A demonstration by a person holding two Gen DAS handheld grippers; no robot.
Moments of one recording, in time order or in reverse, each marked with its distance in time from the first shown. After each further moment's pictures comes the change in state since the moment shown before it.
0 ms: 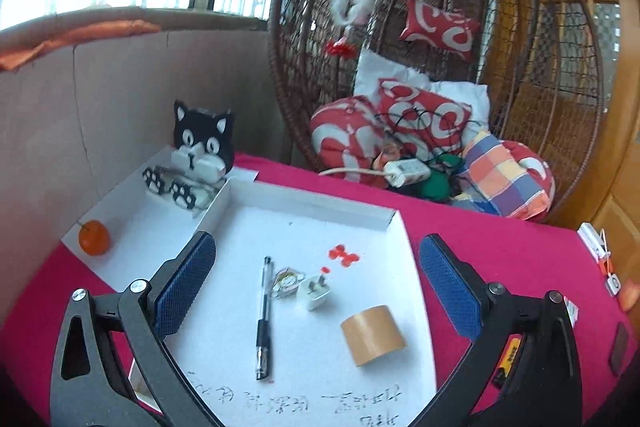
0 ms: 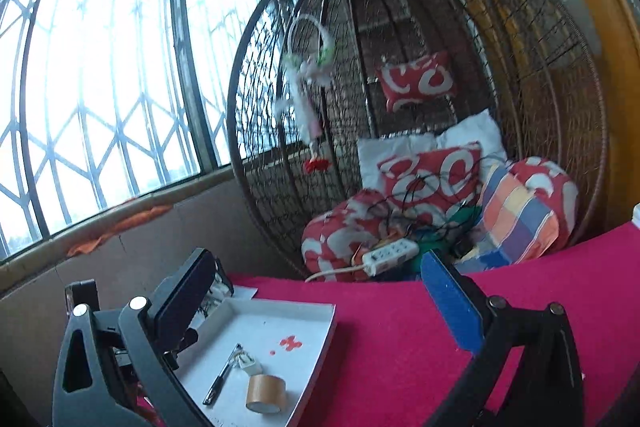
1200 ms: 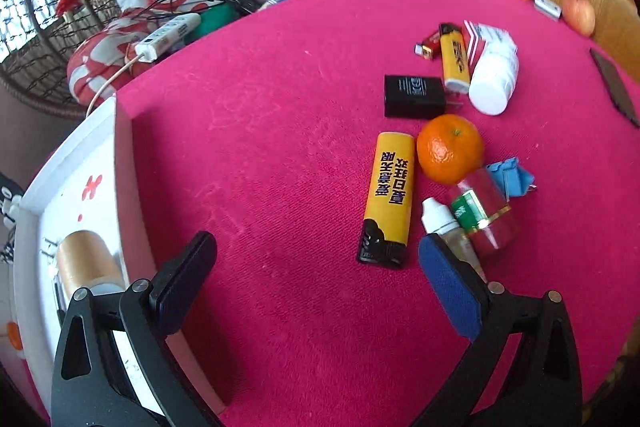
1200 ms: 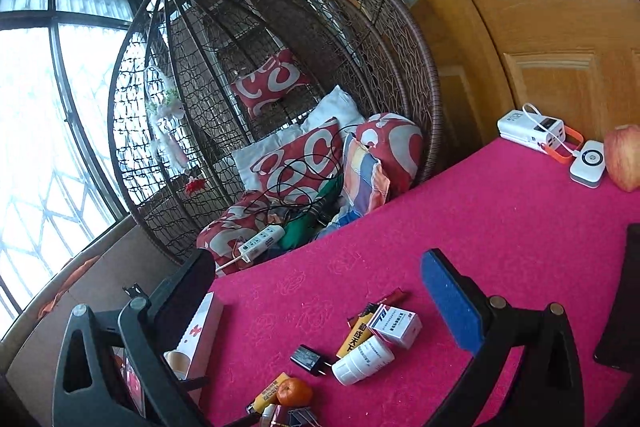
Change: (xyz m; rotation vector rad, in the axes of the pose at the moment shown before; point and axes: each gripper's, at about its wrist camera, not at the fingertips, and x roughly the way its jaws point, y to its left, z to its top) left arm 0.072 -0.214 -0.149 0.695 0.485 -0.275; right arm -0.091 -0.160 -0.046 0.317 0.063 -0.290
